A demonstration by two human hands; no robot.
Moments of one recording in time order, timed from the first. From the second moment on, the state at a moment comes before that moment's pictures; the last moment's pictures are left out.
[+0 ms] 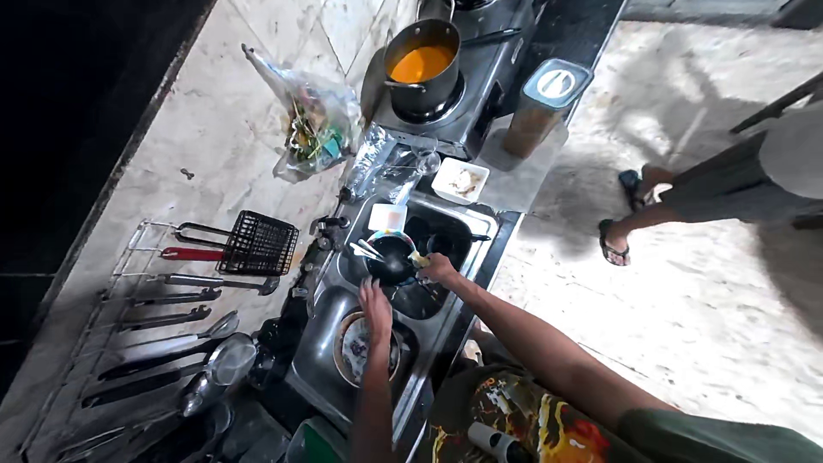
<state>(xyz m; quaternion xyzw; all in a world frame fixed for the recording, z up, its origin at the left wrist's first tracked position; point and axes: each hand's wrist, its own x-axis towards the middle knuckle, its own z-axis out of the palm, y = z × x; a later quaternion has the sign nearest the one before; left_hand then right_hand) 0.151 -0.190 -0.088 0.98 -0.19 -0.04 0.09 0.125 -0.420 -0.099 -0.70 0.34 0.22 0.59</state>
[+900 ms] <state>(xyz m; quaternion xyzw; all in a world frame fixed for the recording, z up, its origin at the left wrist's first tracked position) 0.222 -0.229 -0.054 0.94 -0.10 -0.32 -0.07 0.116 -0.426 -0.085 -0.79 0.27 0.16 0.53</state>
